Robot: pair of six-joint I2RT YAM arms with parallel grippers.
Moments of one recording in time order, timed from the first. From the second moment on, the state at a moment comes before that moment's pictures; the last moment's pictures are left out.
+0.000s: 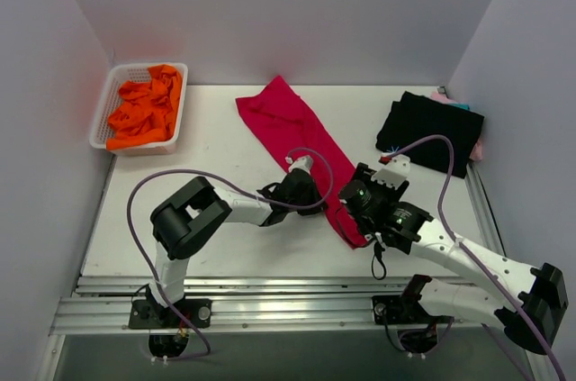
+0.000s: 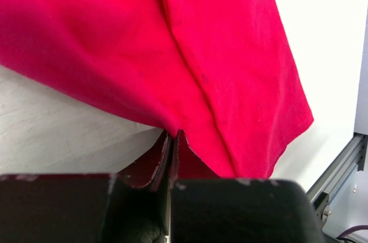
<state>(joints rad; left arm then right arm) -0.91 1.99 1.04 0.31 -0.01 -0.94 0.87 1.02 0.76 -0.56 0.98 0.92</state>
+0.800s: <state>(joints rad) -0.69 1.43 0.49 0.29 -0.15 -1.01 1.10 1.41 0.69 -0.29 0.77 1.00</state>
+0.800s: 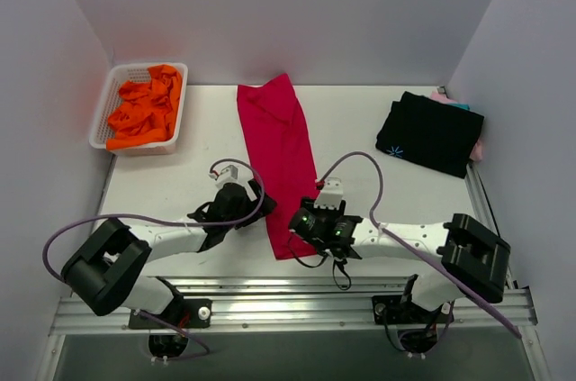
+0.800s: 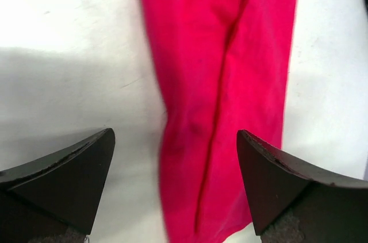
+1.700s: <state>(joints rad) -0.80 1.10 0.33 0.07 -0.23 -1.00 1.14 1.78 0.95 -0.23 0.74 0.99</state>
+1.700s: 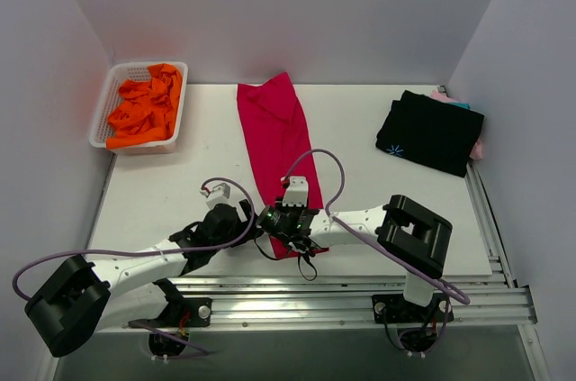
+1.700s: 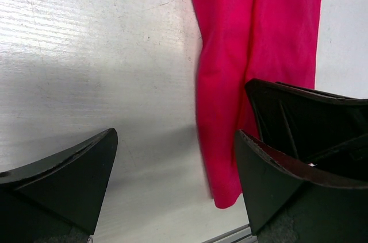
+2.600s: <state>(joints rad) -0.80 1.10 0.31 0.11 -0.24 -1.00 1.14 1.84 0.99 -0.22 0.73 0.97</state>
